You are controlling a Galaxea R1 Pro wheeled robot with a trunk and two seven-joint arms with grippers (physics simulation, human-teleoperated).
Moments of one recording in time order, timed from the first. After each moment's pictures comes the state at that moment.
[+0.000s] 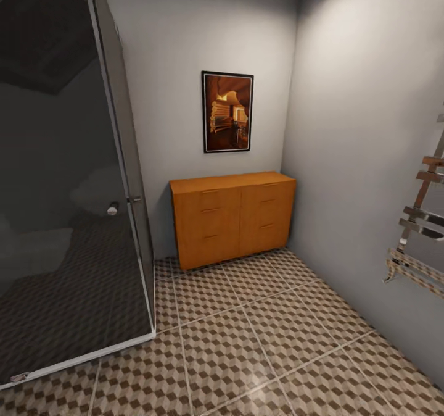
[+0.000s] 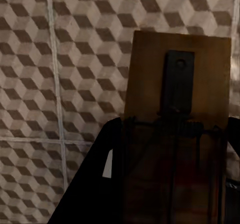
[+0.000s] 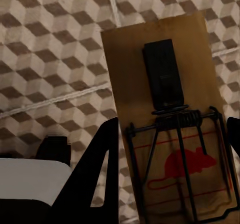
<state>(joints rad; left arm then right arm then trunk) -0.42 0.00 -0.06 0.00 0.38 0.21 0.25 -0.42 -0.14 -0.05 0.03 0.20 0.14 0.00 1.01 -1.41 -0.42</state>
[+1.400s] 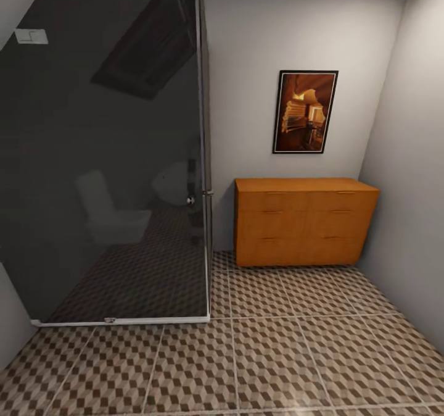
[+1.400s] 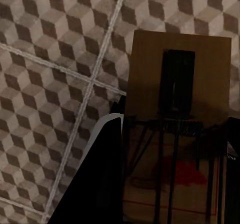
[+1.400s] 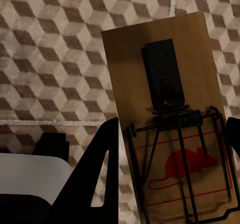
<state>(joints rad) -0.23 0.04 -0.07 0.00 0.44 0.03 0.11 -0.39 -0.13 -0.05 0.03 0.21 0.10 -0.01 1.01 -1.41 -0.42</state>
